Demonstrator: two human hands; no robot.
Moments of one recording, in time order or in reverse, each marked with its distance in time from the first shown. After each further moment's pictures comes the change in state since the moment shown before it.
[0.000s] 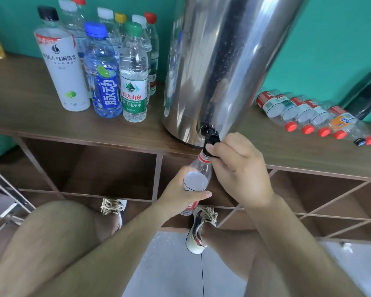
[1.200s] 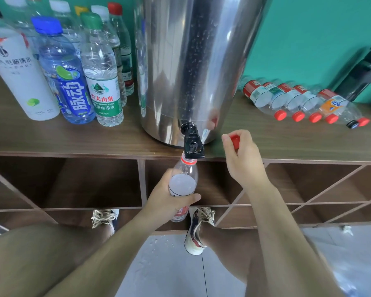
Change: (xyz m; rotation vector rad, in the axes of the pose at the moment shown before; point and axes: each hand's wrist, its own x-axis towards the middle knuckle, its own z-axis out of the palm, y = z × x) left_hand 0.003 -0.003 0.002 0.047 0.053 0.024; right_hand -0.039 0.080 0.022 0.164 -0.164 0.944
